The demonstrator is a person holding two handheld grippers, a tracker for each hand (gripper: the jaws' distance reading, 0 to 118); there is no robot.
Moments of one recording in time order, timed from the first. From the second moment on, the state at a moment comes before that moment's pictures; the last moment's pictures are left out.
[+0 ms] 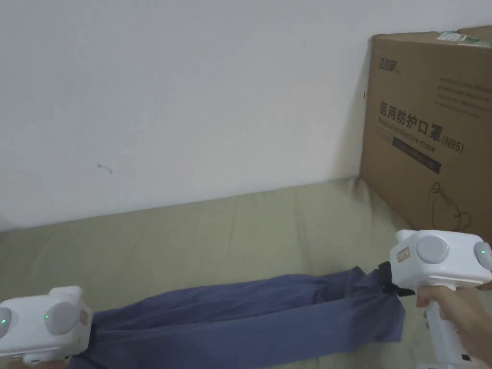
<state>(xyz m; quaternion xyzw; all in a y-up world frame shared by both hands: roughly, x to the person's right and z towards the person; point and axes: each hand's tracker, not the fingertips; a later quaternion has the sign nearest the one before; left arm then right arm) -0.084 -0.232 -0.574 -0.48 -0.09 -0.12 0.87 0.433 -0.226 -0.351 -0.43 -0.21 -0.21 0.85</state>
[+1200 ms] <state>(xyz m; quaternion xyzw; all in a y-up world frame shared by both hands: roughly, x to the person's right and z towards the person) -0.275 -0.265 -0.128 -0.47 -0.11 -0.09 0.87 0.262 -0.270 0.095 -0.44 -0.17 -0.23 0.85</state>
